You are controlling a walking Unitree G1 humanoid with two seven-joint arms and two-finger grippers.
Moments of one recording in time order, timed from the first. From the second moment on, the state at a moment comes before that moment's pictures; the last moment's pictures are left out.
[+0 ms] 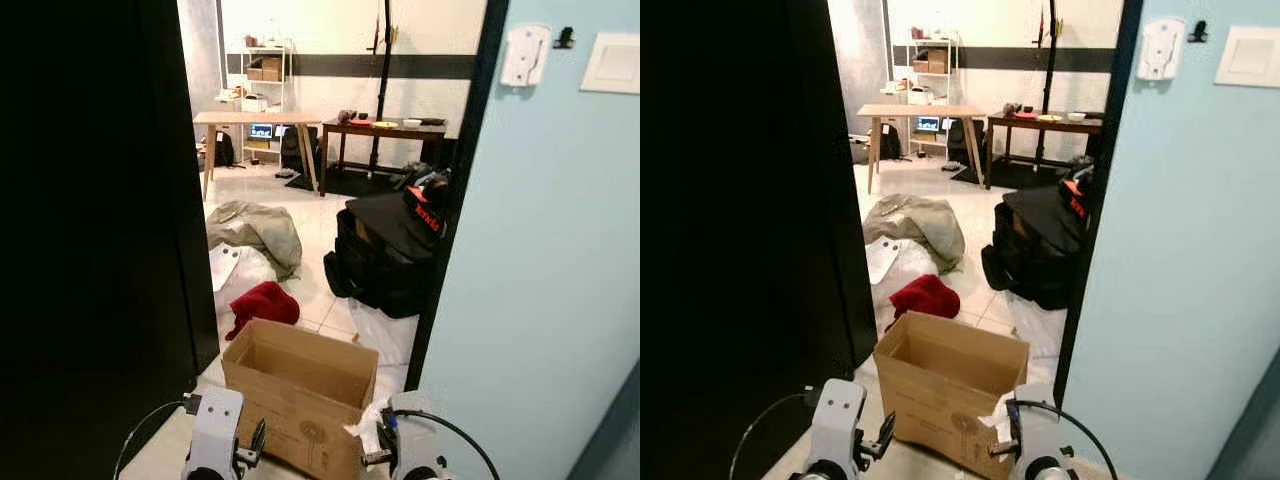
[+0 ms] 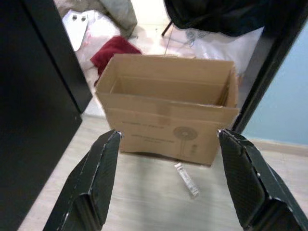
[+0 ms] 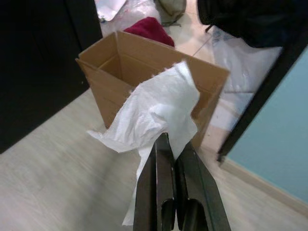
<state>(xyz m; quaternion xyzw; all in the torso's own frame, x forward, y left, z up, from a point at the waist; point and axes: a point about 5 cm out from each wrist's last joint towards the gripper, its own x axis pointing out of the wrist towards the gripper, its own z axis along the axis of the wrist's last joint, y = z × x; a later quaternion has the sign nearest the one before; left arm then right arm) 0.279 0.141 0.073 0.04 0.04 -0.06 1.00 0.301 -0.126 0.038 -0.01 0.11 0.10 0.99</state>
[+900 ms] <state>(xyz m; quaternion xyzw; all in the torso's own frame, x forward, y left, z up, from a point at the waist) 0.281 0.137 0.077 0.04 0.03 -0.06 1.00 0.302 -0.136 0.039 -0.02 0.11 0.10 0.99</state>
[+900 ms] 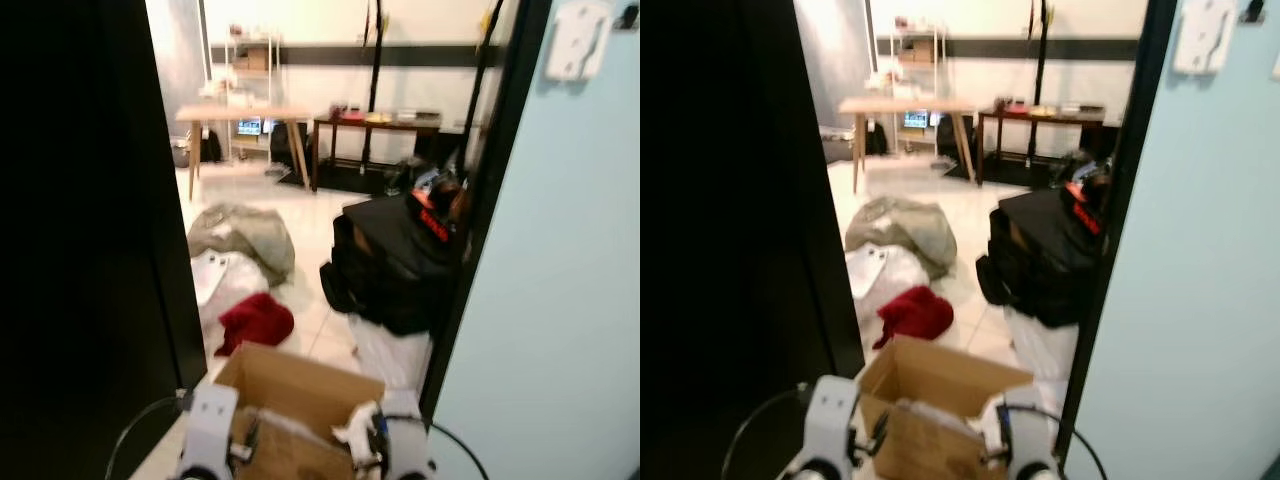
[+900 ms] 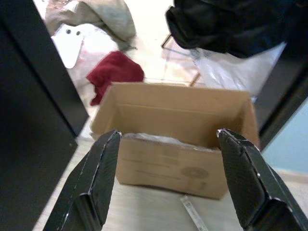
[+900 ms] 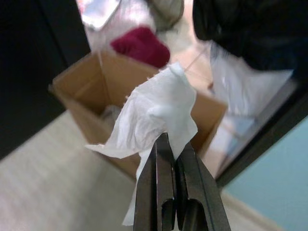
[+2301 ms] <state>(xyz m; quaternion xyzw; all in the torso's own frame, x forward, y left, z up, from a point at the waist) 0.283 0.146 0.079 0.04 0.03 -0.06 1.00 0.300 -0.125 0.037 0.00 0.12 0.10 0.99</state>
